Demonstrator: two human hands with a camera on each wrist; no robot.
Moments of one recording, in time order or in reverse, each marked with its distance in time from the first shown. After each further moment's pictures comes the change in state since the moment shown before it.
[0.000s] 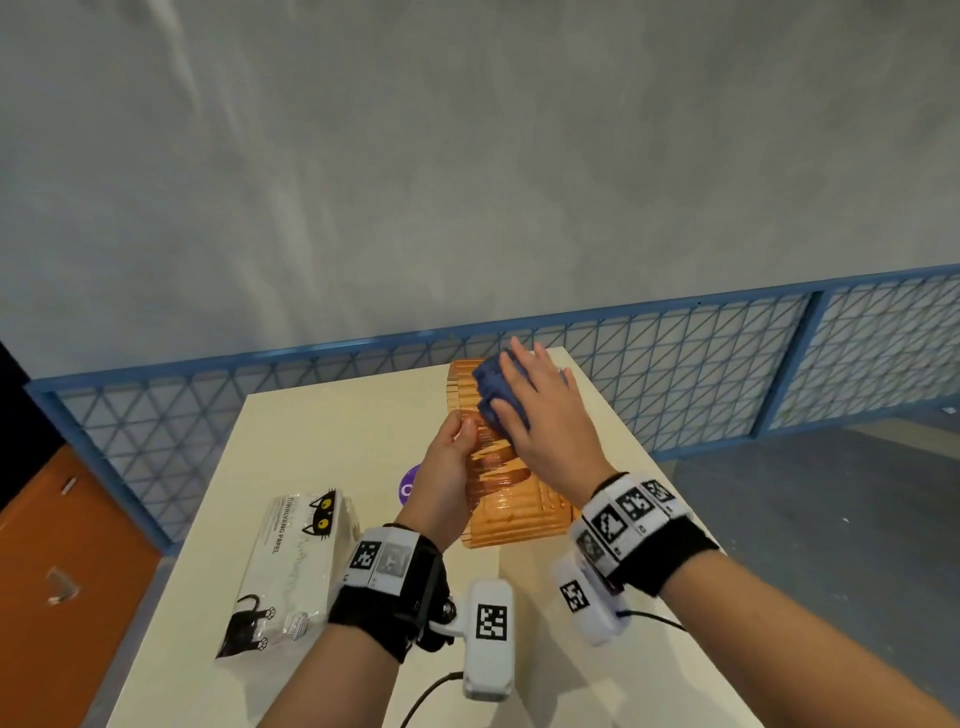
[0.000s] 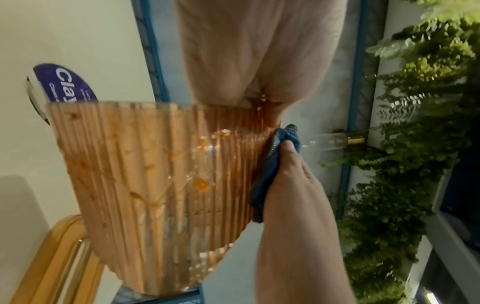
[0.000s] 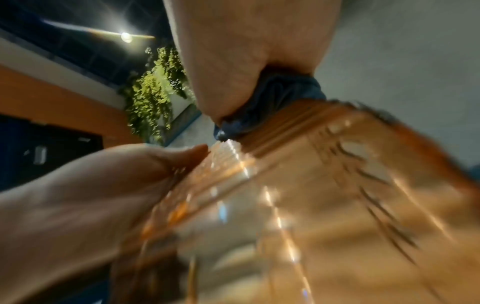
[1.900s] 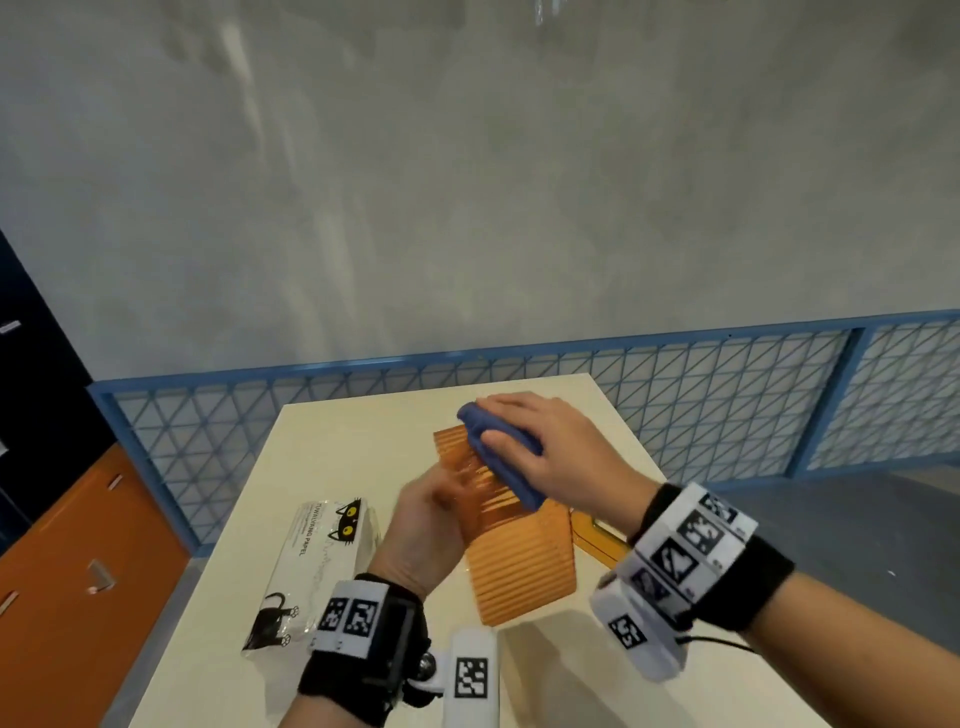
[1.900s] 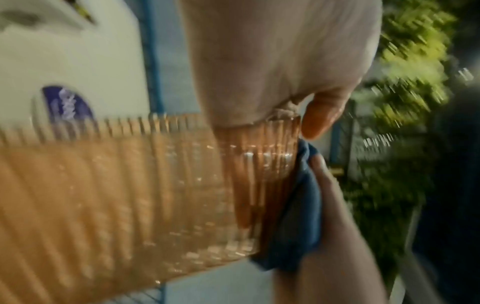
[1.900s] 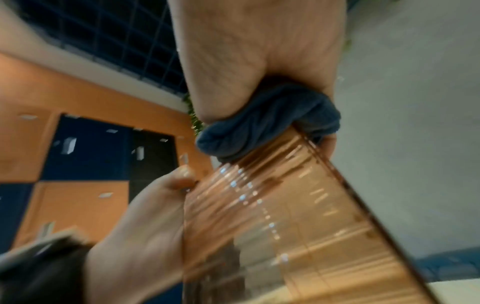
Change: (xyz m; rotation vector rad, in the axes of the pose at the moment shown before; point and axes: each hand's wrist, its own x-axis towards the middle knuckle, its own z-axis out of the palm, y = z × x) left_hand -0.053 0.026 -0.008 -0.282 -0.155 0.007; right_hand -0.012 -0.029 -0.046 0.236 -0.160 -0.179
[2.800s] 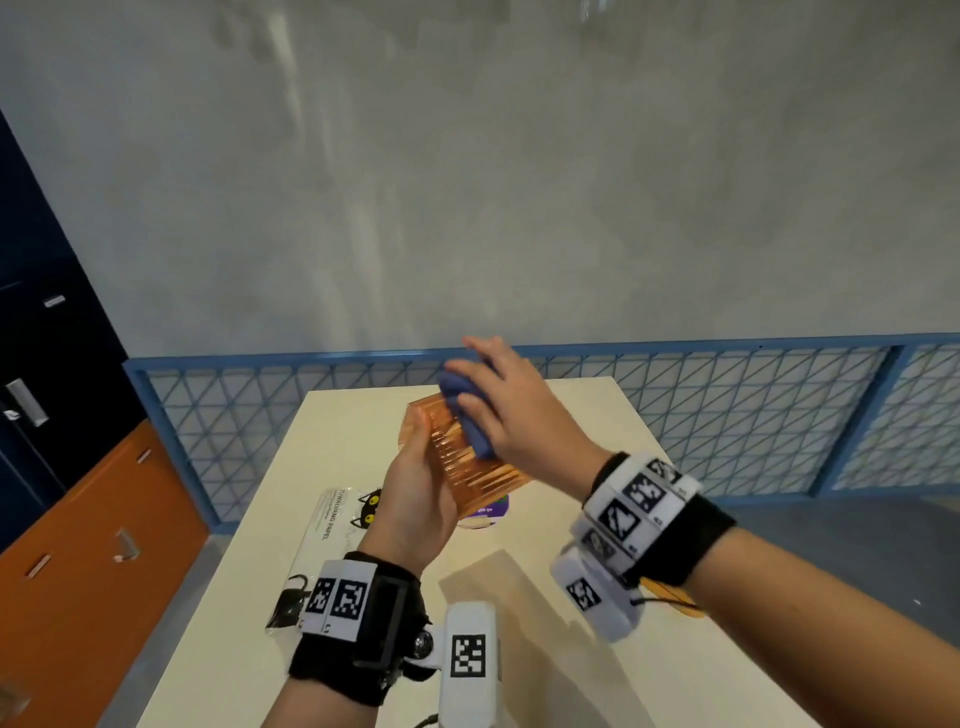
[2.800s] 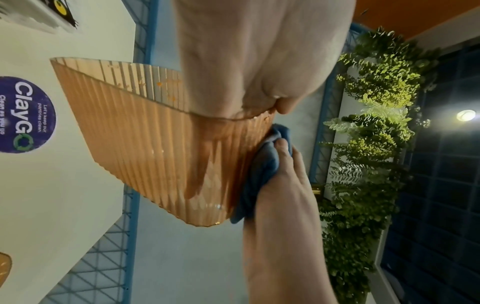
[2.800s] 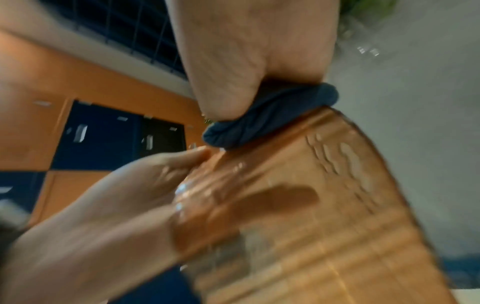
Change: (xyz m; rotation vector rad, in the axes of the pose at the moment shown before) left_hand 0.000 0.028 -0.009 -0.035 0.272 0.098; right_hand 0.050 -0.031 0.024 -0.061 0.069 -0.152
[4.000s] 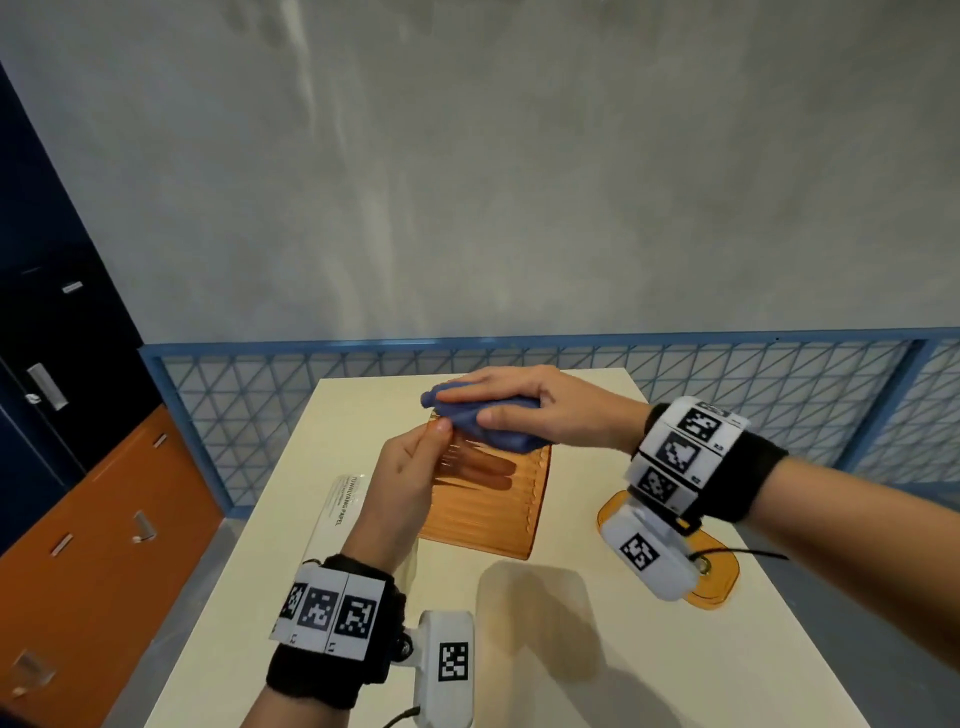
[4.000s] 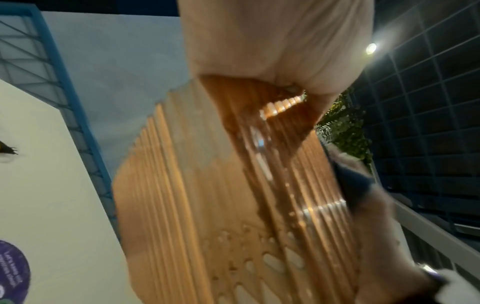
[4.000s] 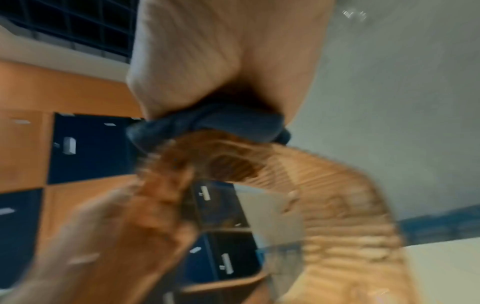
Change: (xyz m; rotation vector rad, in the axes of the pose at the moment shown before) left_hand -0.022 0.014 -0.023 0.701 -0.010 0.358; right_hand 0.004 0.007 -0.034 0.469 -0.498 -0.087
